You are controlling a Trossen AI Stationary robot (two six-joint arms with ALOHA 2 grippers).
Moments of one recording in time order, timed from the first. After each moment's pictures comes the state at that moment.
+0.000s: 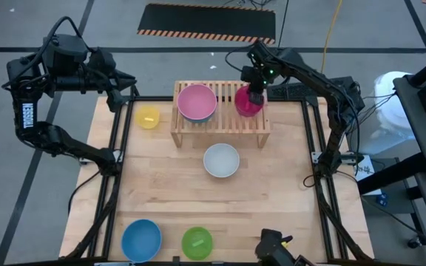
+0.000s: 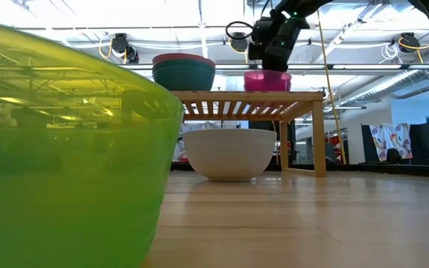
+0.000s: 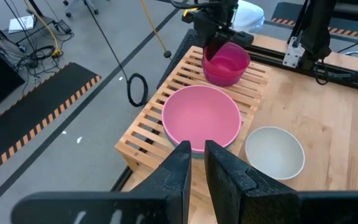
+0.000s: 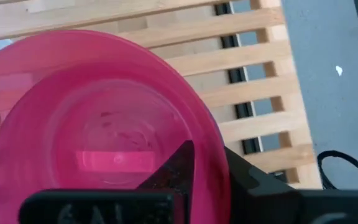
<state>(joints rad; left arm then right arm) 0.52 1.35 2.34 -1.57 0.00 0.07 -0.75 1.83 1.86 -1.18 -0.21 -0.53</state>
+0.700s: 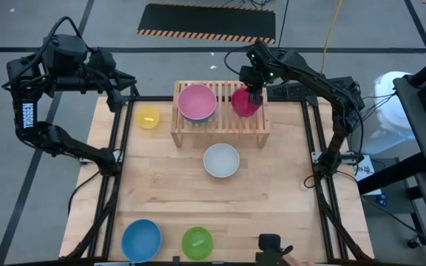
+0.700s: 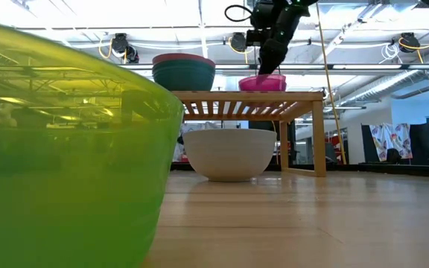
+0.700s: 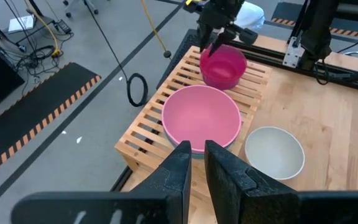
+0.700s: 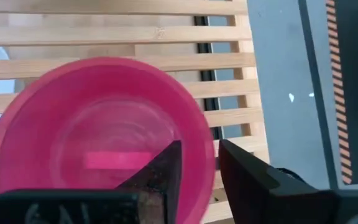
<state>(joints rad) 0.52 1.35 2.34 -1.57 0.00 0.07 -0.69 1.77 1.86 -1.12 -0.11 -0.60</state>
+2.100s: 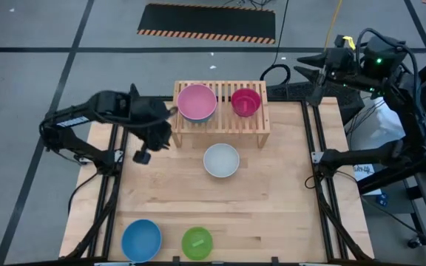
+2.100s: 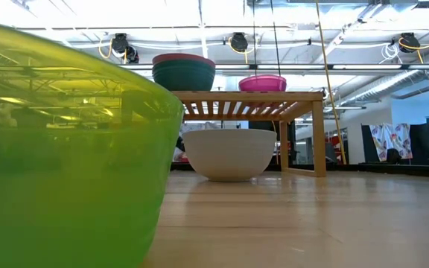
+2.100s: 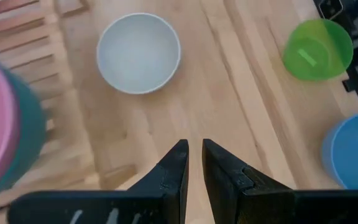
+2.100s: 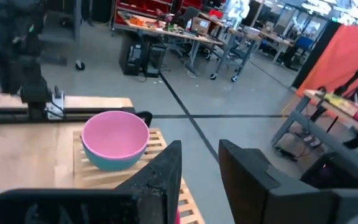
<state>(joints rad) 0.08 1.38 1.73 -1.42 0.17 0.38 -0.60 1.11 1.86 -0.95 -0.11 -0.33</state>
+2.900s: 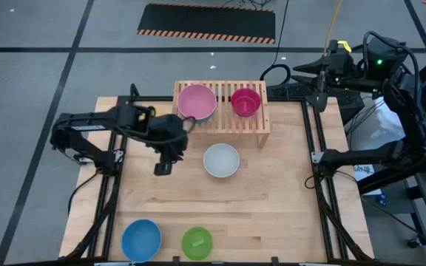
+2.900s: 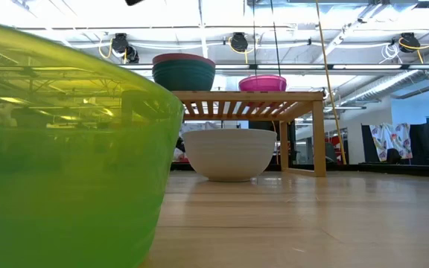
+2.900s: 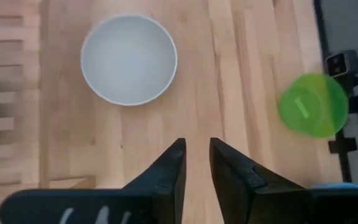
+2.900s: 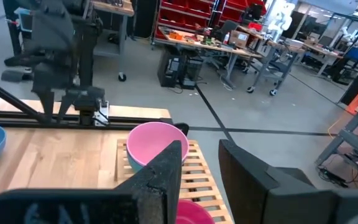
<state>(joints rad) -0.02 1.48 1.69 -1.27 0.12 0.01 -0.60 1.10 1.86 -0.96 -0.29 -0.31</state>
